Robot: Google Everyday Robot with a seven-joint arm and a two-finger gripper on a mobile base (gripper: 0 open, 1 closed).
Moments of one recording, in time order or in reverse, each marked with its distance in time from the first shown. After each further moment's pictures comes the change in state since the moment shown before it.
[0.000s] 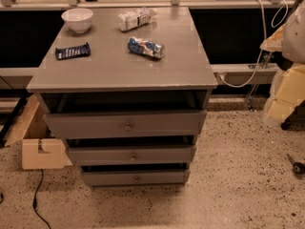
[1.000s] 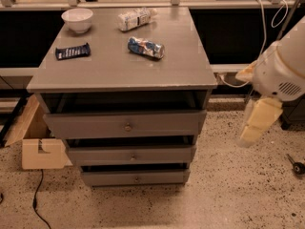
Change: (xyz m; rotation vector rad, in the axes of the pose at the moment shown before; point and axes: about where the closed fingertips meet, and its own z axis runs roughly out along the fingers) arm -0.006 0.018 0.075 -0.088 -0.088 -0.003
